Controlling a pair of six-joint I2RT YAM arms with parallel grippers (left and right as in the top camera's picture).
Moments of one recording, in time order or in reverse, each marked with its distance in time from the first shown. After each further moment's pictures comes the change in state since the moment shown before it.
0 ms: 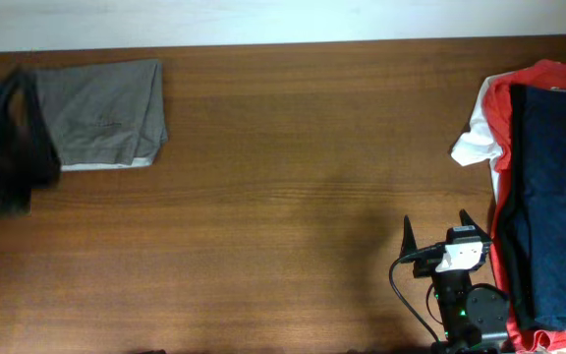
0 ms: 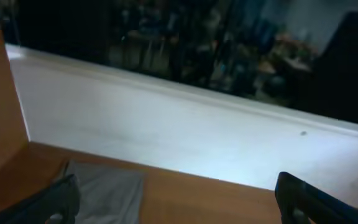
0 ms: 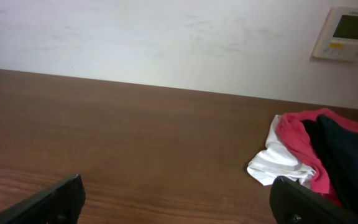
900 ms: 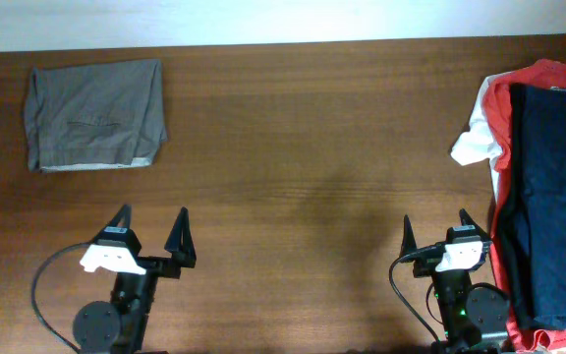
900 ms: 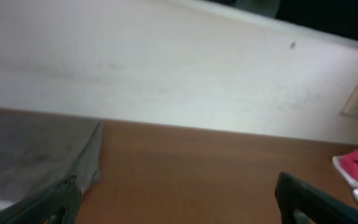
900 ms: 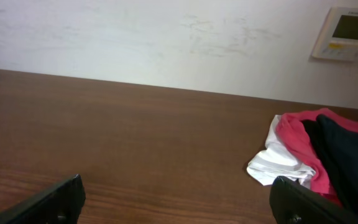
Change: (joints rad) left arm -0.083 -1.147 -2.372 1.381 0.114 0.000; right arm -0.001 0.000 0.001 0.000 0.000 0.000
